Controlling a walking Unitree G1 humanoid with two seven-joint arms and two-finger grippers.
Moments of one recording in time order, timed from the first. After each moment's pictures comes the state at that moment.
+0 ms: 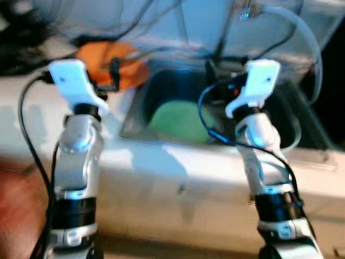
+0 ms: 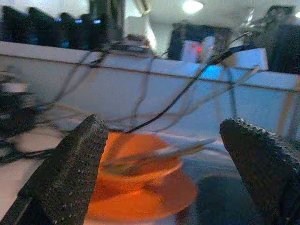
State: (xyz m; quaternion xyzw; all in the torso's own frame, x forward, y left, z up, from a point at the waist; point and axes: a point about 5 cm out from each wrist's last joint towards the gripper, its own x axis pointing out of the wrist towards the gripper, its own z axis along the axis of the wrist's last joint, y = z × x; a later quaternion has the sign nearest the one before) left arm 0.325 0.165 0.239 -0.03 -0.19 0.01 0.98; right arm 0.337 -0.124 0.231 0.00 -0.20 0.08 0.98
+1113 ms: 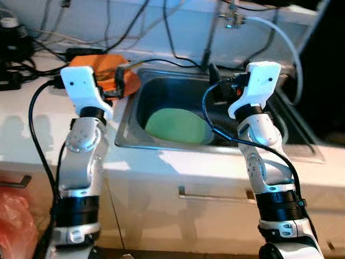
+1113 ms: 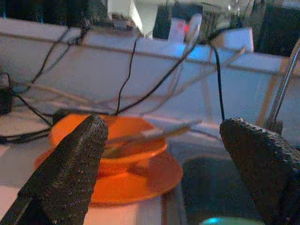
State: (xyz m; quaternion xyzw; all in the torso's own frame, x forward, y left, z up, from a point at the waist) left arm 0.335 0.177 0.224 -0.02 -0.12 0.03 0.99; right arm 0.341 -0.120 0.226 0.03 -0.16 0.08 0.98
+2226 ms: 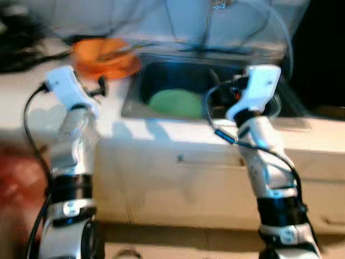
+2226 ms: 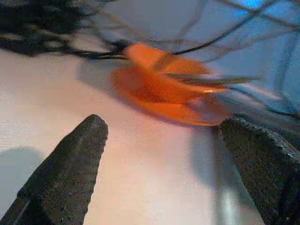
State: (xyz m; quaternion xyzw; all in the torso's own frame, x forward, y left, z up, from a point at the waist) left arm 0.360 0.217 0.207 -0.13 -0.03 0.12 0.98; right arm 0.332 -0.114 0.224 0.04 -0.13 0.11 0.98
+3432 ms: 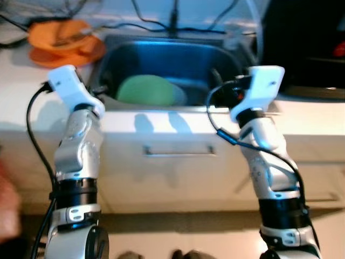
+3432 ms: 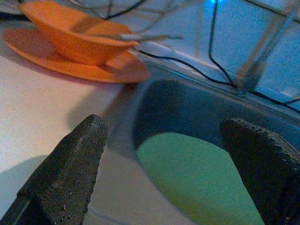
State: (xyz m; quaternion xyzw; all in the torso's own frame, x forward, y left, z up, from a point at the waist) left arm 0.354 0.200 0.215 -0.14 -0.06 0.10 0.98; right arm 0.331 -0.118 0.226 0.05 -0.14 0.10 0.98
